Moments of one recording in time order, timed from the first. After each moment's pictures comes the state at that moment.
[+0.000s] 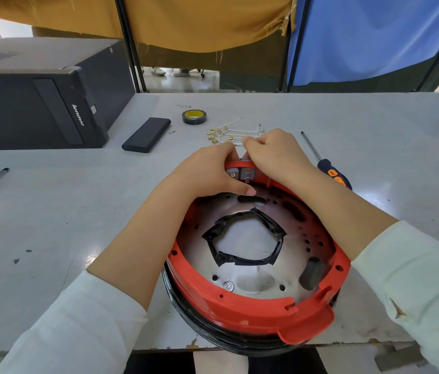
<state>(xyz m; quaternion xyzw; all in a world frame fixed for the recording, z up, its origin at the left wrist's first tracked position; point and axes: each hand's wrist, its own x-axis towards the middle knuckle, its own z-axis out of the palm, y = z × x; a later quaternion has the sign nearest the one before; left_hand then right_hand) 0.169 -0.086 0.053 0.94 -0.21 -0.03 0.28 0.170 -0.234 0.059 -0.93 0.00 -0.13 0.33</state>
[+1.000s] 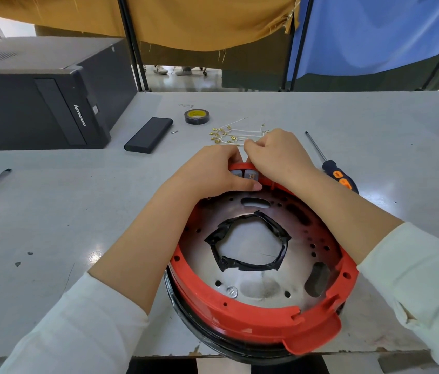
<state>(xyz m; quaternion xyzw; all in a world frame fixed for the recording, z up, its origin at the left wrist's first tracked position) 0.175 -0.088 0.051 0.94 -0.22 -0.01 0.27 0.175 -0.233 0.056 -0.94 -0.01 -0.14 0.30</state>
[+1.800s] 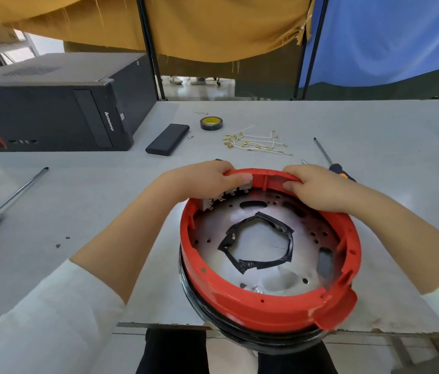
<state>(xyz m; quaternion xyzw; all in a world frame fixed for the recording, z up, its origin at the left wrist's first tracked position) 0.144 -0.058 0.069 0.95 -0.15 -0.15 0.24 0.123 -0.274 0.061 -0.98 -0.09 0.07 0.17</state>
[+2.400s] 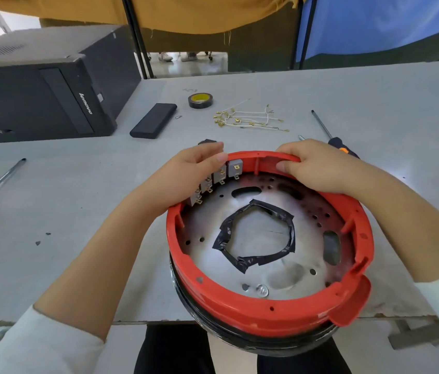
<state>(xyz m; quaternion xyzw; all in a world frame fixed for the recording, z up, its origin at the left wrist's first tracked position) 0.123 -0.048 0.045 0.86 -0.13 -0.11 0.47 0.118 -0.278 0.056 -0.96 -0.10 0.05 0.25</state>
